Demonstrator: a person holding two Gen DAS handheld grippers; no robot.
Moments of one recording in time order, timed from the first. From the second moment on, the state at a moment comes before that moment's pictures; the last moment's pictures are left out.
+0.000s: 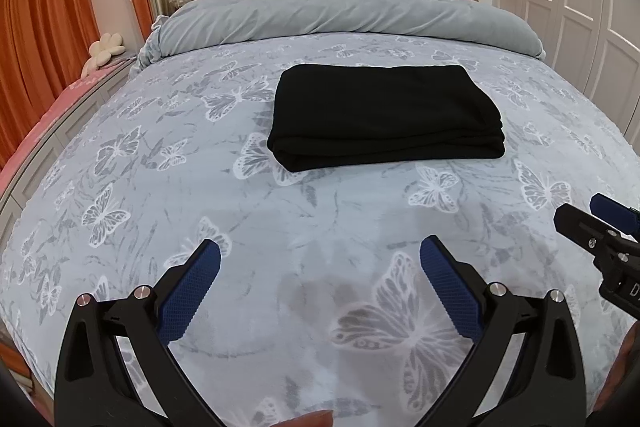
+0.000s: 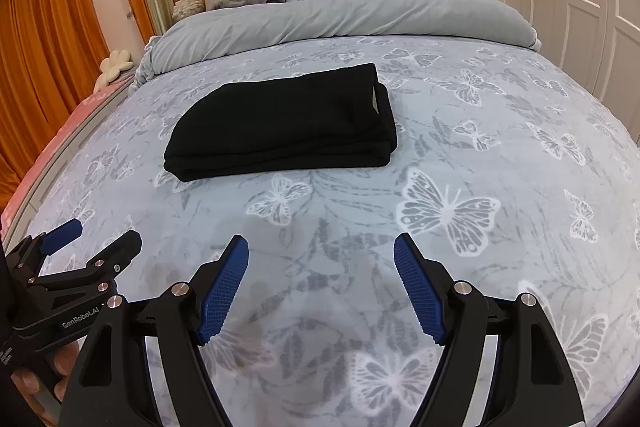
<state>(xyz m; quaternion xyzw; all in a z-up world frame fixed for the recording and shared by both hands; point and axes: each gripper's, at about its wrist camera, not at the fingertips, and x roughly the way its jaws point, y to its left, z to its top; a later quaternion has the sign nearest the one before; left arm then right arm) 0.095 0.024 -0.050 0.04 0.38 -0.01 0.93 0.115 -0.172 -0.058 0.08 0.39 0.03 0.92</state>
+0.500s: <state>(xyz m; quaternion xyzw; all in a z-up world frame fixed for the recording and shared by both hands) 0.096 0.023 -0.049 0.04 0.38 -0.01 0.92 0.115 -0.170 -0.059 0.08 0.39 0.04 0.92</state>
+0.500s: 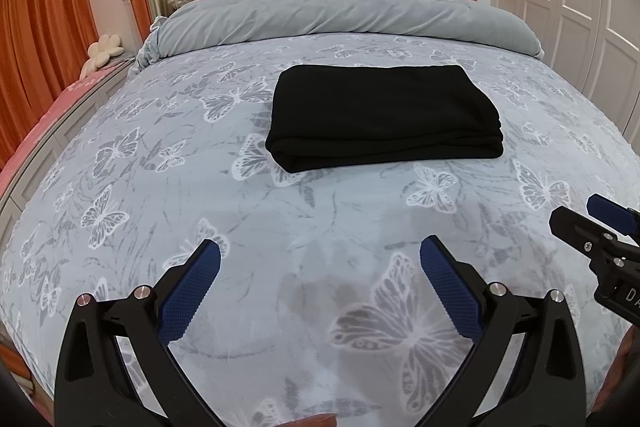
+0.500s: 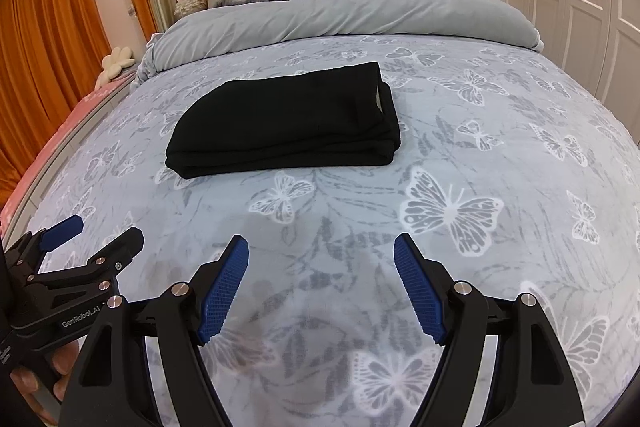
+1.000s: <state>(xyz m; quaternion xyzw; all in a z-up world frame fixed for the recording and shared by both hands) 0.098 0.021 -0.050 0.04 0.38 -0.01 0.93 0.115 -0.169 -0.059 0.08 0.39 0.04 0.92</state>
